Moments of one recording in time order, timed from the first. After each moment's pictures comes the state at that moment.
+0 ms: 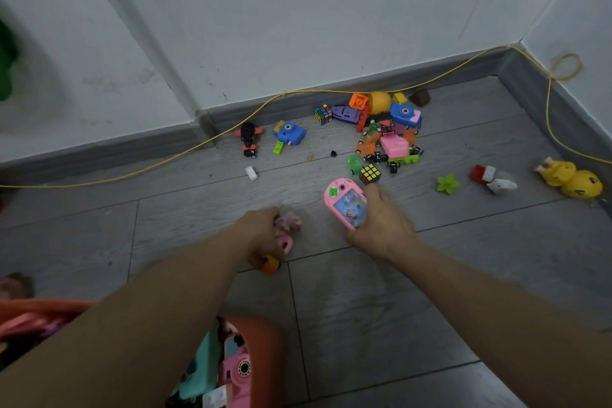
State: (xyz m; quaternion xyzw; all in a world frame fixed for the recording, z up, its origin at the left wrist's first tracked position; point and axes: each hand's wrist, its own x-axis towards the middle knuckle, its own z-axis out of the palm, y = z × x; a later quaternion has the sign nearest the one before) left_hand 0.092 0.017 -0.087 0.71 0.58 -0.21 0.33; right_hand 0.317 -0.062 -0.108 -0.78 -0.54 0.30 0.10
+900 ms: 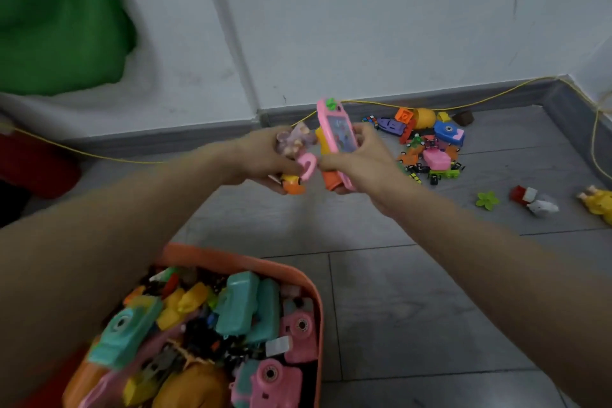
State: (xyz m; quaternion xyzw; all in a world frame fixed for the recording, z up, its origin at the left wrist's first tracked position) left_hand 0.036 0.039 0.047 0.66 0.53 0.07 0.53; right_hand 0.220 -0.021 0.029 -0.61 -0.40 0.53 0.43
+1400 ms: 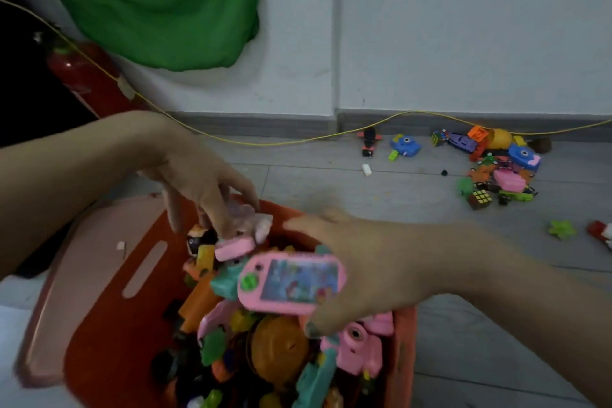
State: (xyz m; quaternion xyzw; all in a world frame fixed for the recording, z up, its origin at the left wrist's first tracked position) left_hand -0.136 -0.052 0.158 0.60 0.58 -0.32 0.45; right_hand 0.101 -0.131 0.124 -0.39 -0.84 0.38 -0.10
